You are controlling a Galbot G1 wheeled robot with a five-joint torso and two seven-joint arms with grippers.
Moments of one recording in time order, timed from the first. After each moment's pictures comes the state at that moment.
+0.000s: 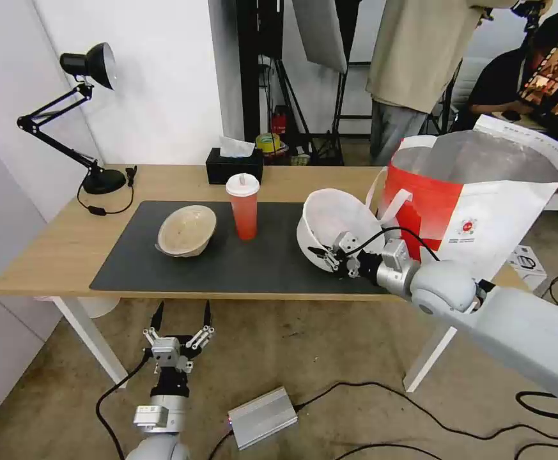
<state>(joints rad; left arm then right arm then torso) 1.58 -1.59 -0.57 -1.87 -0.03 -0.44 0.06 -0.37 0.58 -0.50 1.83 0.75 -0.19 -0.14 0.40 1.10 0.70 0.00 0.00</state>
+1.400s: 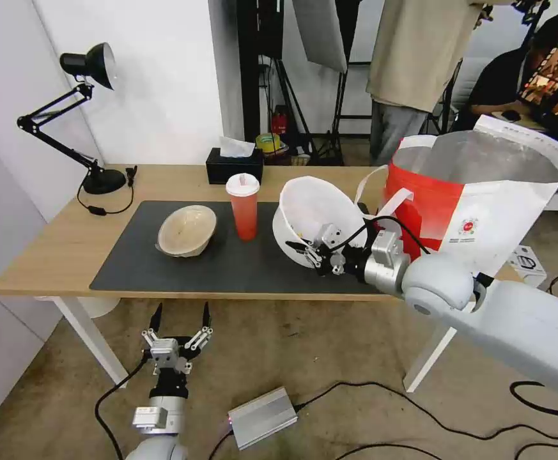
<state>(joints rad) 1.58 -1.59 -0.57 -1.87 -0.04 -0.45 0.06 -0.27 0.58 -0.54 1.98 0.82 -0.23 -0.10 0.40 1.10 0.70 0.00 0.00</state>
